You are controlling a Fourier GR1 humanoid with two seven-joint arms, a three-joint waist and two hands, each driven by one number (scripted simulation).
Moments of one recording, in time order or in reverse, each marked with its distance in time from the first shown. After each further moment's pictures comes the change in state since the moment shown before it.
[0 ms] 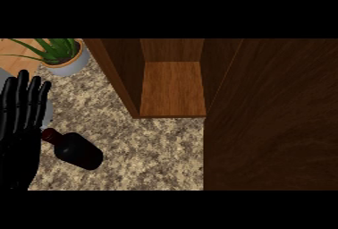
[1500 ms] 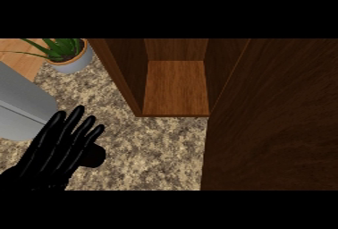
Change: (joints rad) left arm 0.078 0.012 -0.229 -0.268 0.446 -0.052 0.445; right arm 0.078 -0.040 0.122 -0.341 -0.117 0.075 0.398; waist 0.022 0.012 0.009
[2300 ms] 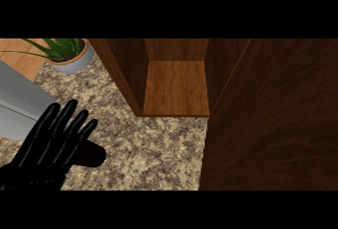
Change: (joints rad) left arm -0.012 0.017 -0.020 -0.015 -0.072 0.160 0.047; right arm -0.092 0.016 0.008 -0.012 0.022 -0.046 0.109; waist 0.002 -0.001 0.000
